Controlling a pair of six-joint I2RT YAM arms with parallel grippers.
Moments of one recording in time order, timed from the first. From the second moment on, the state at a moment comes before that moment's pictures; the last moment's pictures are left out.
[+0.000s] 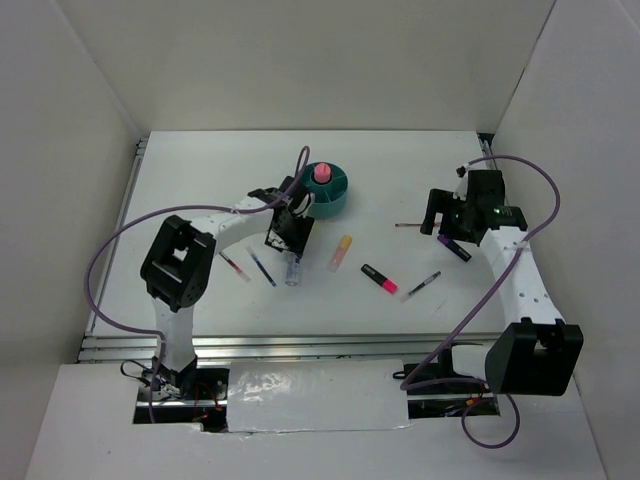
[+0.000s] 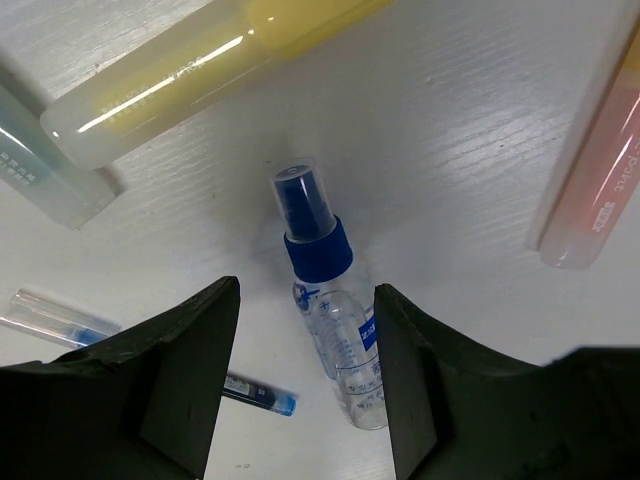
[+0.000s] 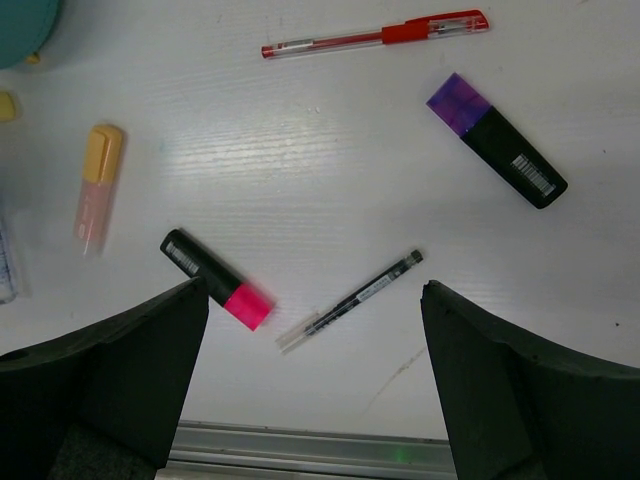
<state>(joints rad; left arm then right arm) -0.56 1.96 1.43 -0.67 0.01 -0.24 -0.07 1.23 1.08 -0.73 -0.13 0.15</state>
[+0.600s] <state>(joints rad) -0.55 2.00 1.43 -0.67 0.09 -0.25 -0.09 1.27 1.08 -0.73 -0.16 0.14</state>
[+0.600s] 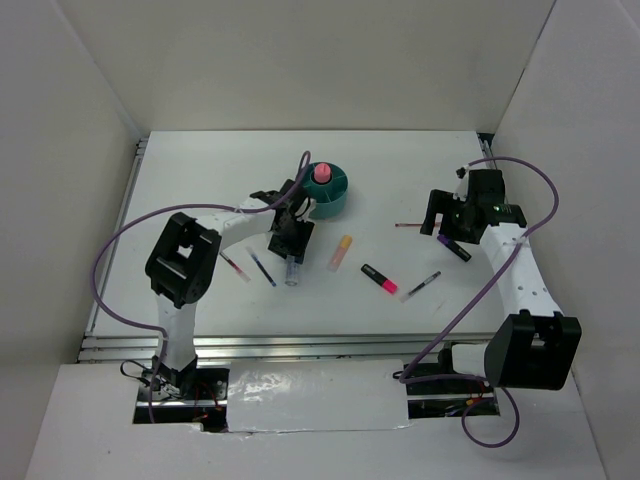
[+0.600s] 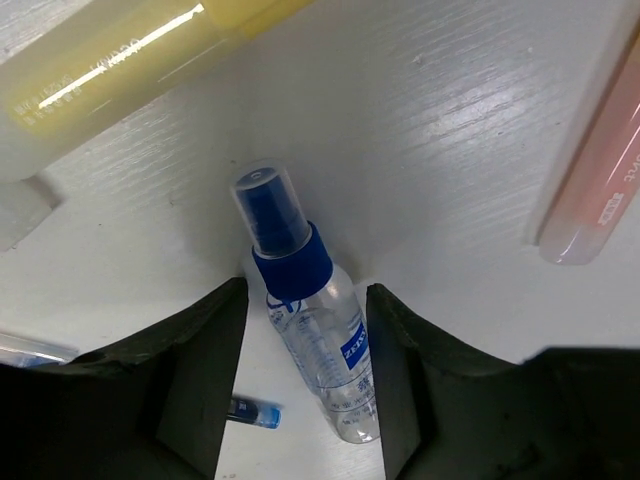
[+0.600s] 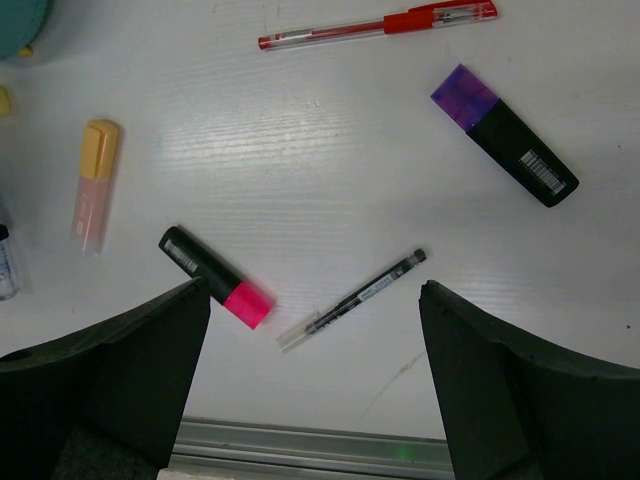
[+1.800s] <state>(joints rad) -0.20 1.64 1.15 0.37 0.47 -0.17 -0.09 1.34 1.11 -0.73 -0.27 0.09</state>
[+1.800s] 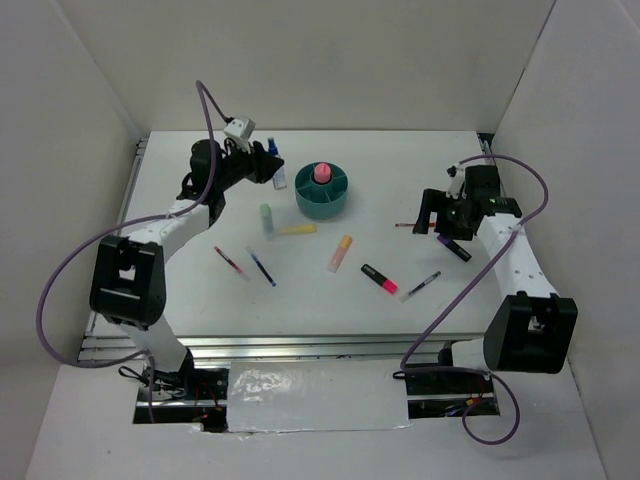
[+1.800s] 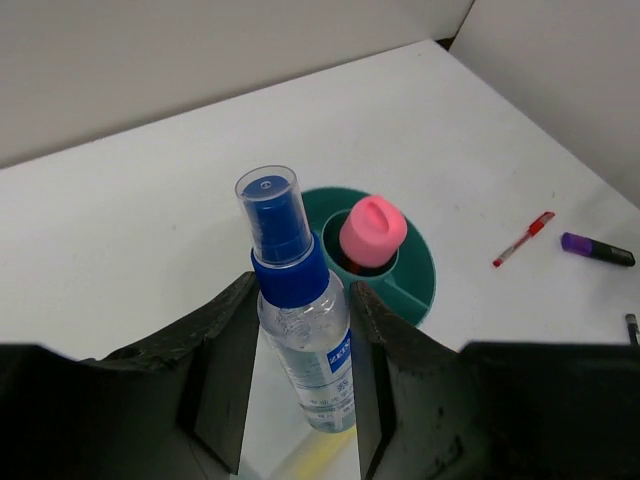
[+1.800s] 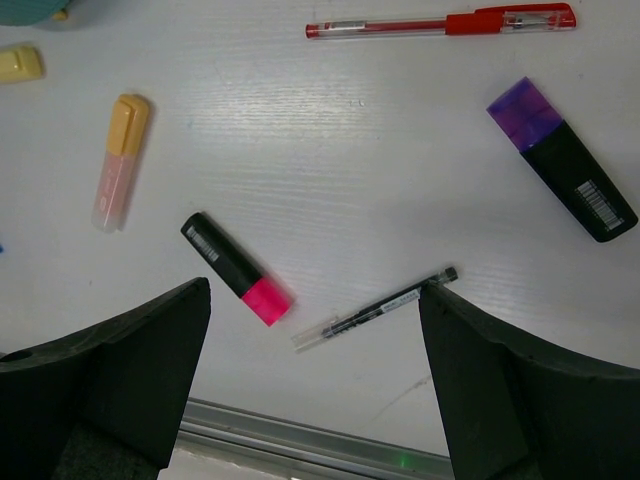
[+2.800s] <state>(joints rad) -0.26 2.13 1.43 0.74 0.56 -0.12 -0.13 1.46 1.15 -0.72 -0.31 0.09</state>
